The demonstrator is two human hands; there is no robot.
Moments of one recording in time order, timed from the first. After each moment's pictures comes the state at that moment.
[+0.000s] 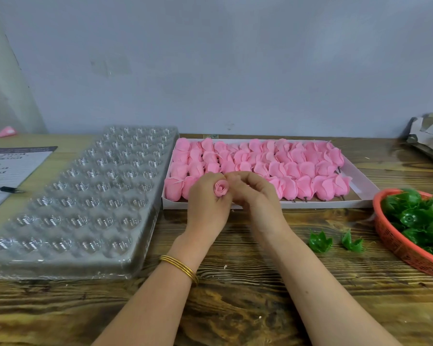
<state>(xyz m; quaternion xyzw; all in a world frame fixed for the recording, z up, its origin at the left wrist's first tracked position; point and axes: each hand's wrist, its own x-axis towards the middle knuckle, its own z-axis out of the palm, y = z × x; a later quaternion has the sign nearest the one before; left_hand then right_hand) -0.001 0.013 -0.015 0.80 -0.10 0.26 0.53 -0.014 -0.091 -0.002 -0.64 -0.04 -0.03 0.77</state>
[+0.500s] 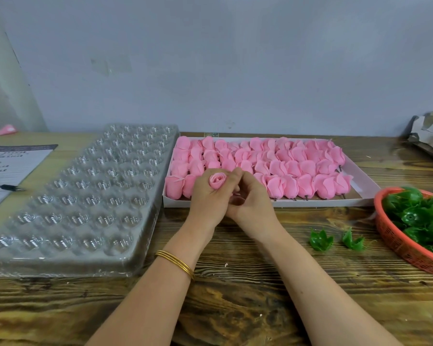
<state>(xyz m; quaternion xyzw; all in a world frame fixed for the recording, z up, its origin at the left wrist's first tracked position) 0.001 0.009 -0.011 0.67 -0.04 0.13 0.73 -0.016 -0.086 -0.007 -0.74 -0.11 -0.07 0.66</state>
